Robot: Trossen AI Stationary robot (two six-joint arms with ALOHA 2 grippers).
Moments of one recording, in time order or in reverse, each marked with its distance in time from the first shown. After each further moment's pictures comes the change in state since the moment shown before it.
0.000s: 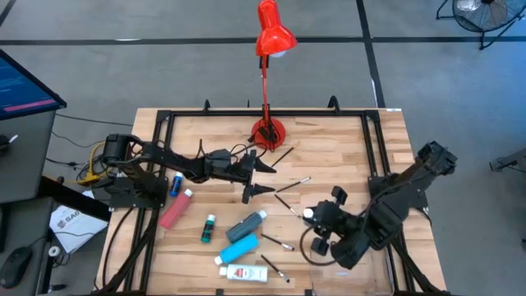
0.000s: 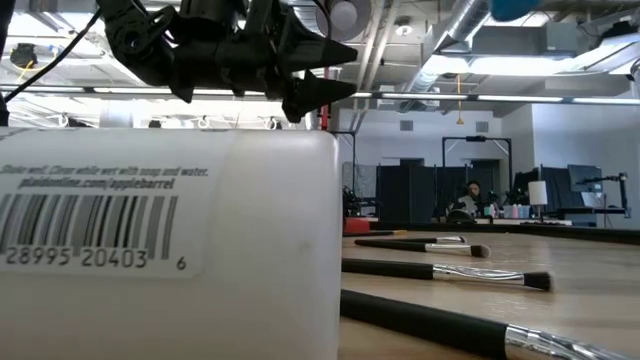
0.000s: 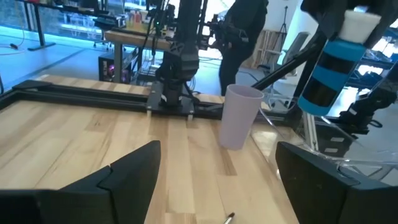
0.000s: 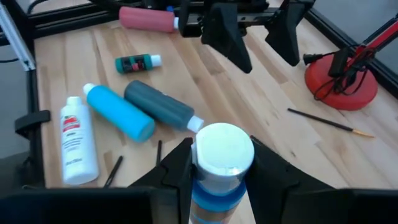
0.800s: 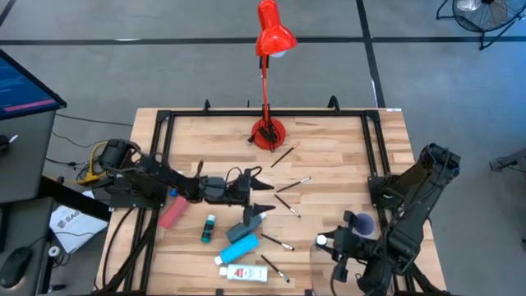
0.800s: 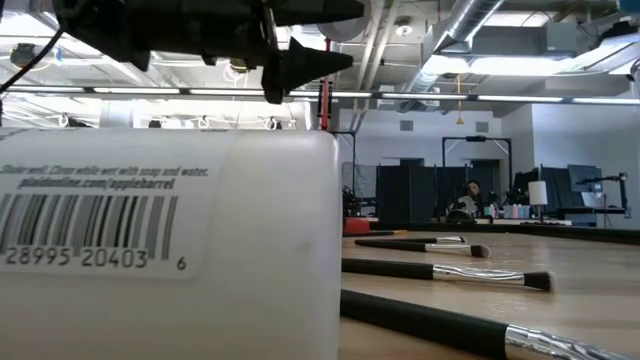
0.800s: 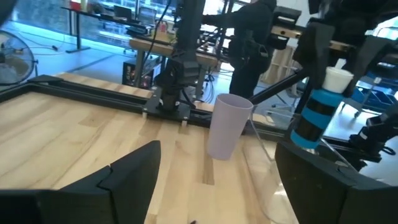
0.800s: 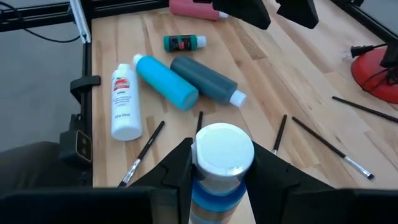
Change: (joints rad) left arm -0.292 0.000 0.000 0.032 -0.441 -0.081; right arm 0.235 0.001 -0.170 0.140 0.078 0.099
